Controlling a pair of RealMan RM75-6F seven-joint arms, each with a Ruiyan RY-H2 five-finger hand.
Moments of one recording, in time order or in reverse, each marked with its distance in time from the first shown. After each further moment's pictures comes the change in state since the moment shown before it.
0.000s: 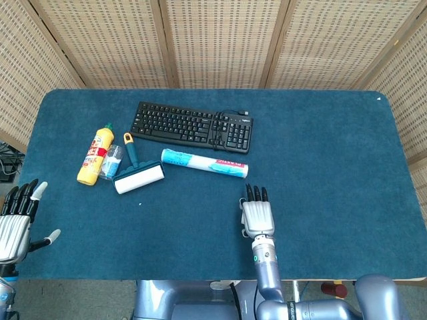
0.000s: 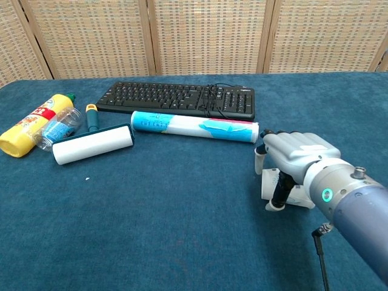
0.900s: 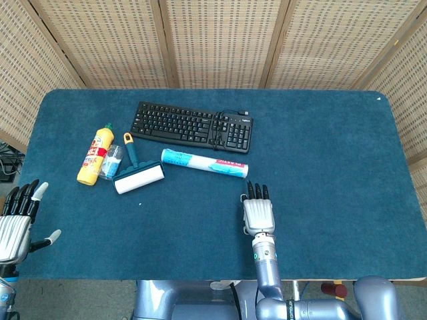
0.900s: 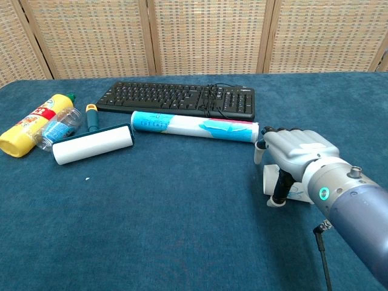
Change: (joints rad) left arm 0.000 -0.001 0.003 -0.003 0.005 0.000 0.005; right arm -0.014 -0.018 0.016 0.051 -0.033 -0.021 0.000
